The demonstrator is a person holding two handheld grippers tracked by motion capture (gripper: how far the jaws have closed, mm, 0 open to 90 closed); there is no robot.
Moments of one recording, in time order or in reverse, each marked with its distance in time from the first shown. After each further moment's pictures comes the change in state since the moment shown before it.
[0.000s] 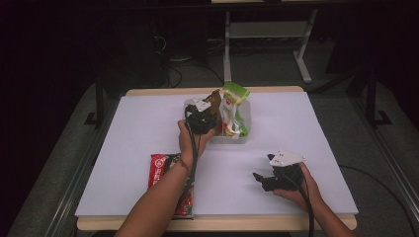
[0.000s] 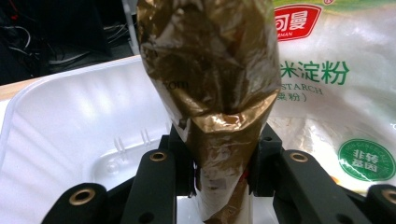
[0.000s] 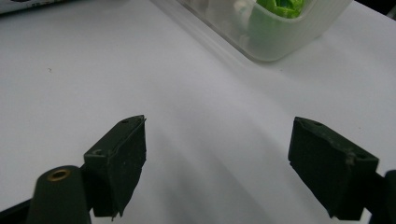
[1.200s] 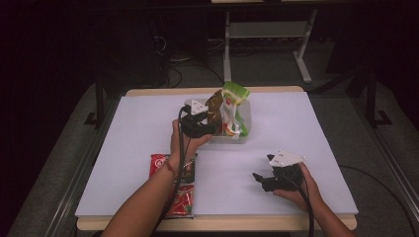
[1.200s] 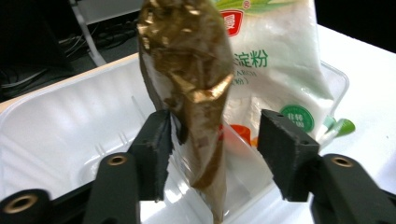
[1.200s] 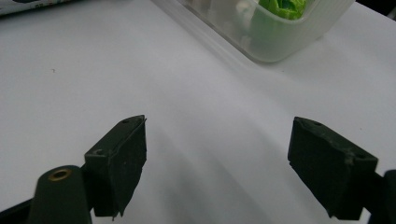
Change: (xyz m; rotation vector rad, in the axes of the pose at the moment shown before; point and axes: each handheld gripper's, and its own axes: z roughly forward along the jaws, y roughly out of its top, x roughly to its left) left arm 0.008 0.002 -0.032 0.004 -0.169 0.125; right arm 0.001 0.001 -0.001 0.000 0.001 0.001
